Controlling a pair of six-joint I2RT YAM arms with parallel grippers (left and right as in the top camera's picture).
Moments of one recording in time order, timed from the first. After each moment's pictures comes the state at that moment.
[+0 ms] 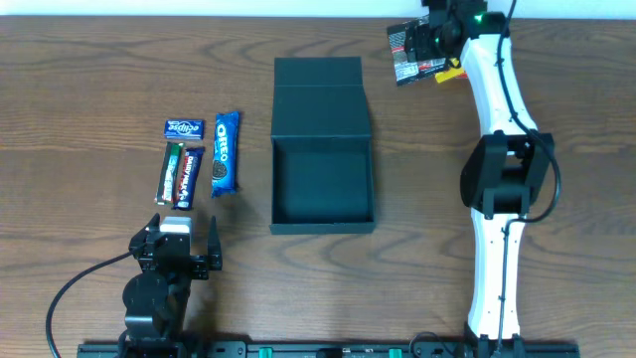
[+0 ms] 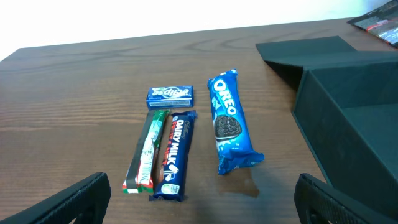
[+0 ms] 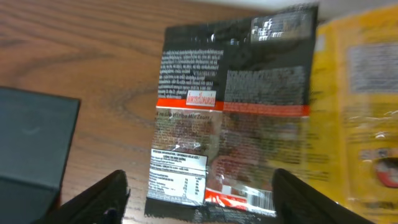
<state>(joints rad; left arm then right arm) -0.05 0.01 0.13 -0.42 -0.02 0.07 0.05 2.61 2.49 -0.87 -0.14 -0.06</state>
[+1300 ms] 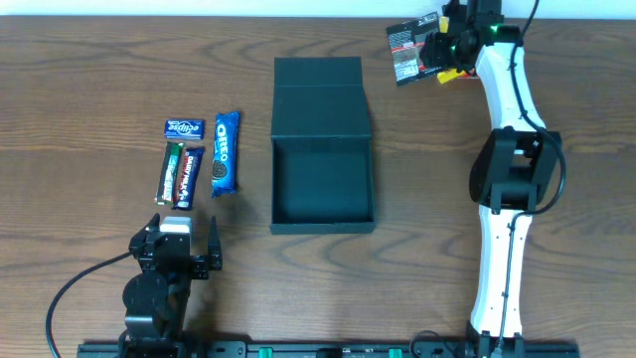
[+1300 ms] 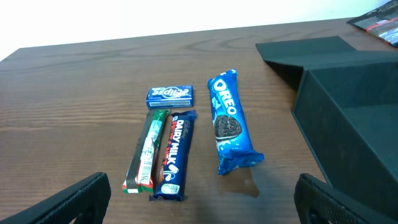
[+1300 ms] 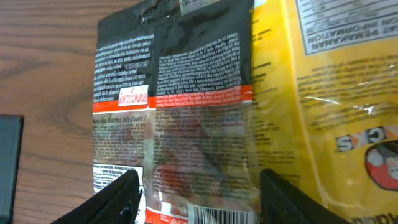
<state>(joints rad) -0.05 0.01 0.13 -0.42 -0.02 0.07 -0.04 2.69 2.49 -0.83 -0.23 0.04</state>
